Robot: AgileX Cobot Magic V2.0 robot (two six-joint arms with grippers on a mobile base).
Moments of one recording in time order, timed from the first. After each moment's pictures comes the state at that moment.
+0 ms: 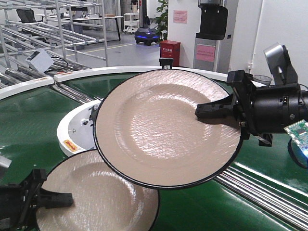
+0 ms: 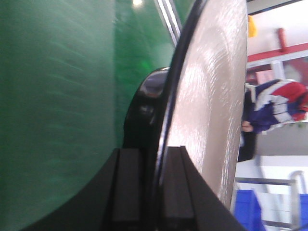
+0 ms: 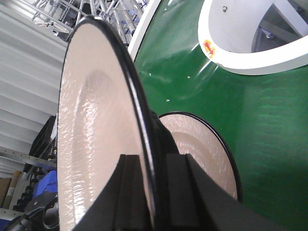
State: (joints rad) left arm 0.10 1.42 -0.82 -1.40 0.91 0.66; right arm 0.08 1.42 -1.37 1.14 0.93 -0.31
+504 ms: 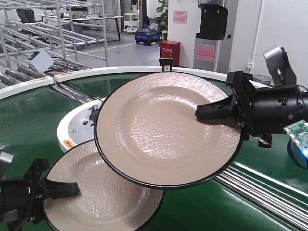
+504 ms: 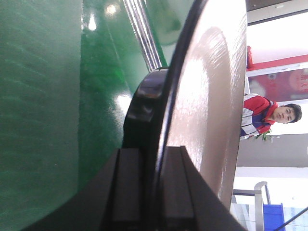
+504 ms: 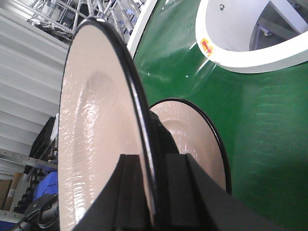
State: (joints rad) left arm 0.08 1.42 -0.82 -1.50 0.90 0.65; right arm 0.08 1.43 -1.37 1.14 0.93 -0.30
